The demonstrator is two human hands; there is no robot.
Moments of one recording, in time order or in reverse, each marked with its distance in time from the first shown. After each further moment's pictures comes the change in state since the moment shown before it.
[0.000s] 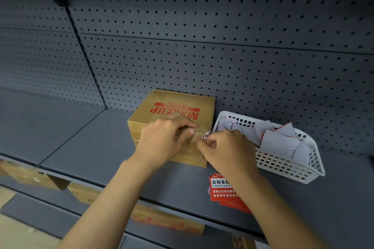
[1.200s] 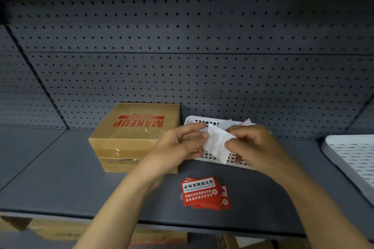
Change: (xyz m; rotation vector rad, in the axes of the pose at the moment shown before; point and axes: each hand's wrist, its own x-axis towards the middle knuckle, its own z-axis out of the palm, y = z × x) left_hand 0.004 0.103 0.000 -1.074 -0.466 -0.326; right_hand -0.026 0.072 -0.102 0.622 -0.158 0.093
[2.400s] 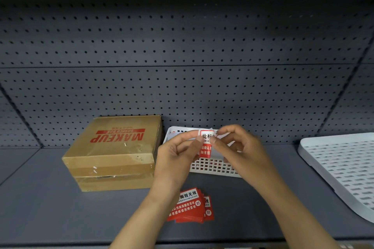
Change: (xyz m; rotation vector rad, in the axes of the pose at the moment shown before) left_hand 0.018 -0.014 0.056 -0.276 0.217 0.180; right_hand -0.010 0.017 -0.009 0.095 0.305 0.119
